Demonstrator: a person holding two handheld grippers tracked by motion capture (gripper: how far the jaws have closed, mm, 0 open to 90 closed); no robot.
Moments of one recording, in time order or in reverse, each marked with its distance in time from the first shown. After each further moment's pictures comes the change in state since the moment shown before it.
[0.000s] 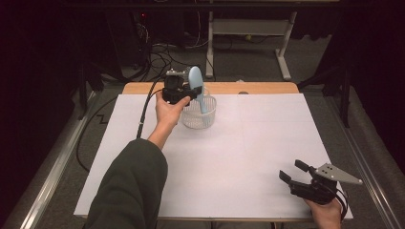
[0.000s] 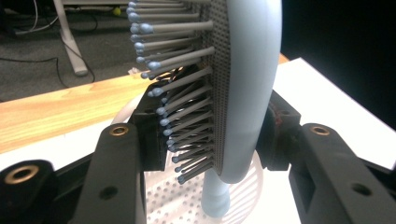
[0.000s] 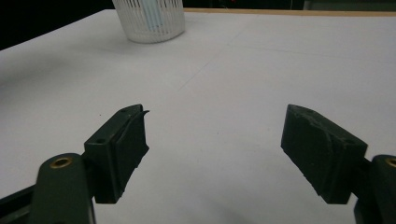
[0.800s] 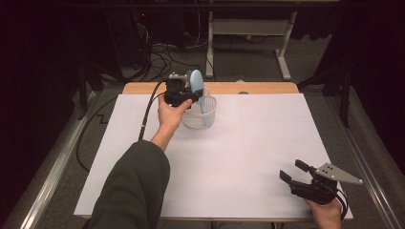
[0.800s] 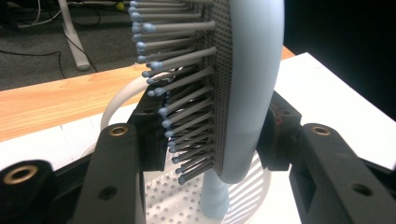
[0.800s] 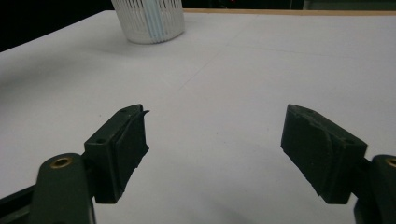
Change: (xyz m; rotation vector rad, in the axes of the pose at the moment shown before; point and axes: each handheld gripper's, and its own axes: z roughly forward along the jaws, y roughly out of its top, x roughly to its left) left arm -0.001 -0.009 0.008 -0.004 0.009 -0.012; right arm -0.001 0.000 0.000 -0.001 0.000 0.004
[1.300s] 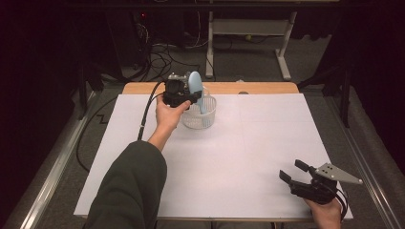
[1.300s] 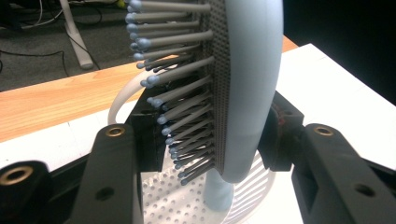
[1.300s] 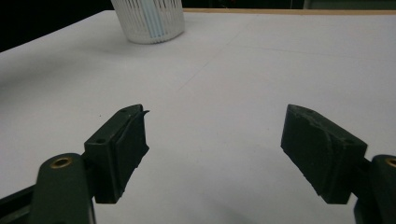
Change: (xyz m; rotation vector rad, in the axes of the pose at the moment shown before) left arm 0.002 -0.001 -0.004 0.024 0.007 0.027; right arm 0.000 0.000 0.001 0.000 0.002 0.004
